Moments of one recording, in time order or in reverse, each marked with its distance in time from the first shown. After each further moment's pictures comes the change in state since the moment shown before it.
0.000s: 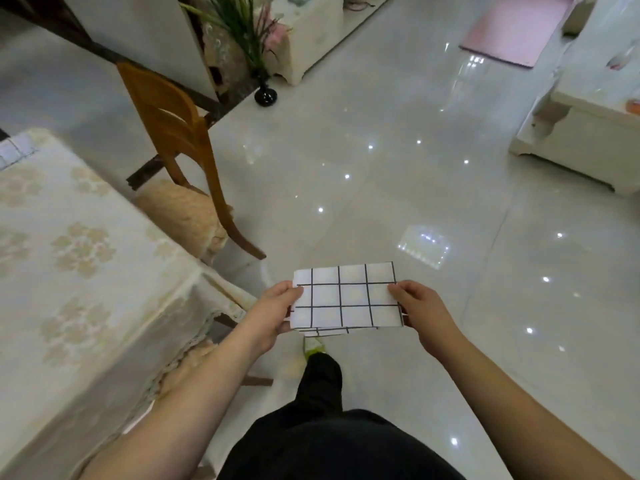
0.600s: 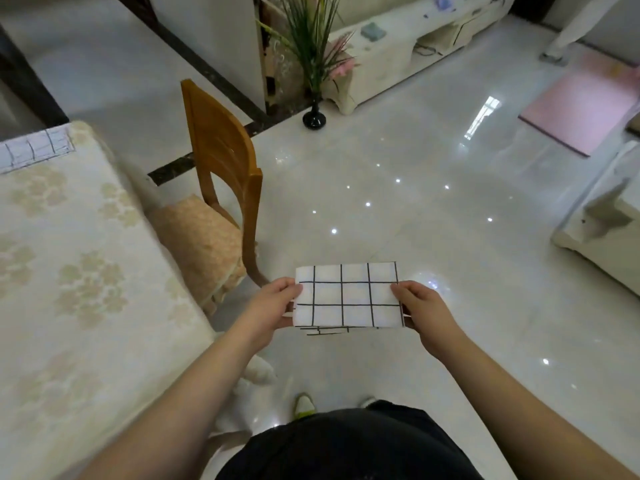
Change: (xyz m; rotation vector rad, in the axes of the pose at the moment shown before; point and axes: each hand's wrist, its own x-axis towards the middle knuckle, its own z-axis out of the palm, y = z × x) left_hand 0.142 0.147 -0.097 -0.180 0.109 0.079; right_hand 0.186 -0.168 0.113 -0.138 -0.179 -0.029
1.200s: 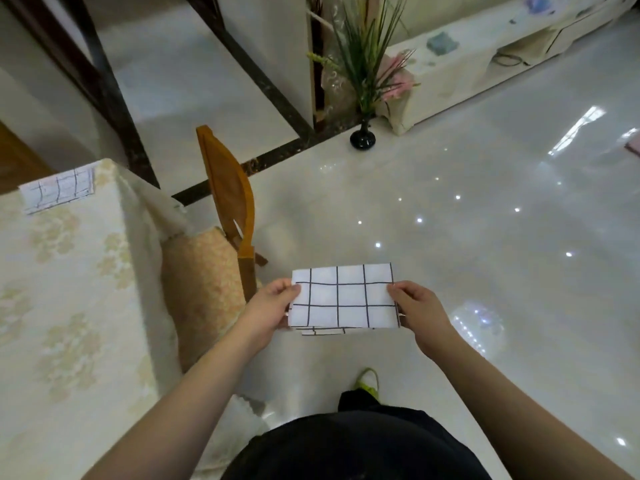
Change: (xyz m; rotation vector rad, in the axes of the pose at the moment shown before) left_hand 0.171 0.136 0.030 -0.025 0.256 0.011; right_hand 0.243 -0.126 -0.003 -0.027 -0.160 -0.002
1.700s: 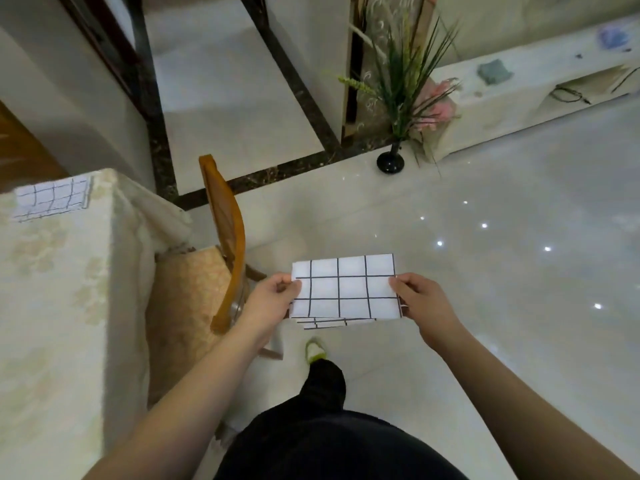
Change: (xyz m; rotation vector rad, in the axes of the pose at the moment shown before) left_hand 0.128 0.097 0.031 0.010 0.204 0.116; right_hand 0.174 -0.120 -0.006 -0.107 -0.129 -0.084
